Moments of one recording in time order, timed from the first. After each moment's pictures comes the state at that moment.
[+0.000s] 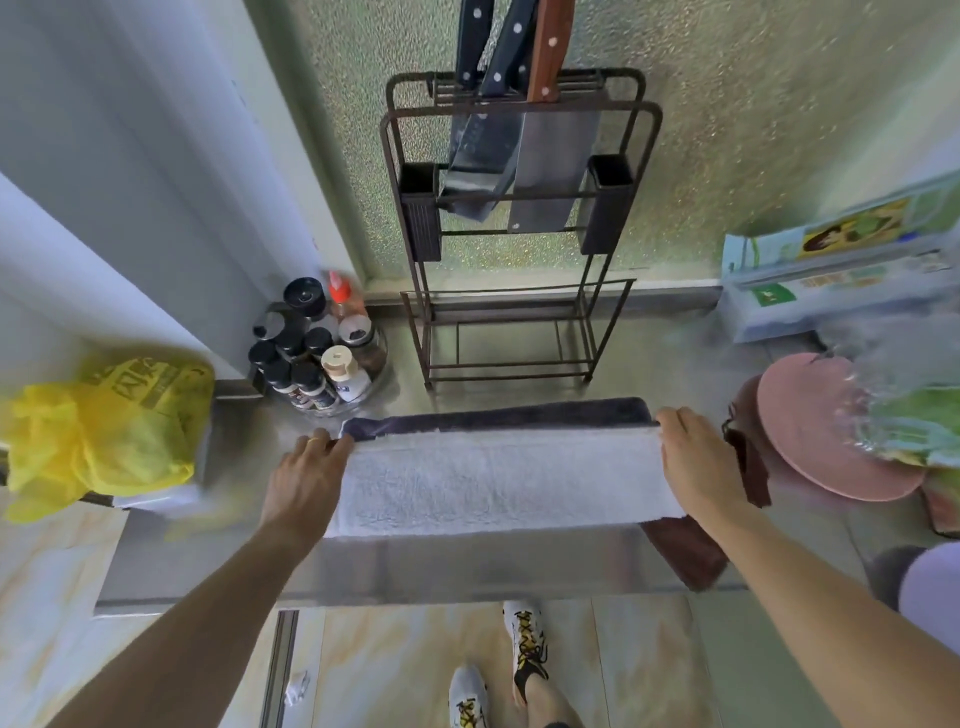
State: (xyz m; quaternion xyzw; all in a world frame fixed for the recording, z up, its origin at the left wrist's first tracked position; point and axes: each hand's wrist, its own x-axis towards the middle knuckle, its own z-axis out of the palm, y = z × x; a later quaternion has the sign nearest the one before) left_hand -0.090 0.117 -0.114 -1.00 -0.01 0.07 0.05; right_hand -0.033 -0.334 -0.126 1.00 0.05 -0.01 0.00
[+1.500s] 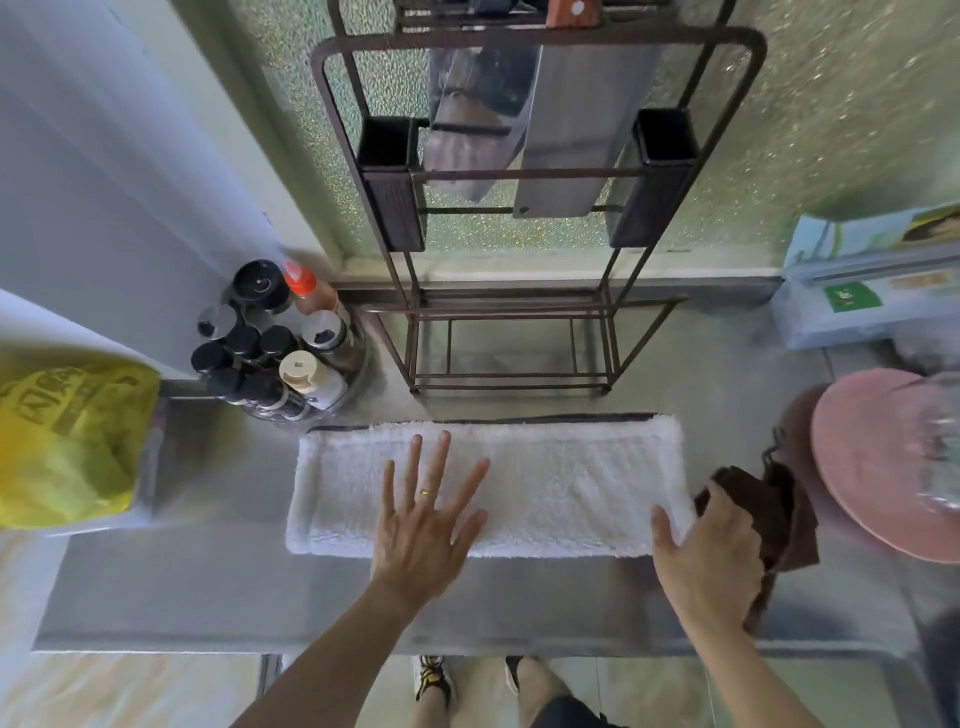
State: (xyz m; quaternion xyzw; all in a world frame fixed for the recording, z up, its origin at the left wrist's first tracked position) left_hand -0.067 -0.007 -0.217 -0.99 0.06 0.06 -0.07; right_hand -0.053 -0.312 -0.189 0.96 -0.24 -0.04 -0.12
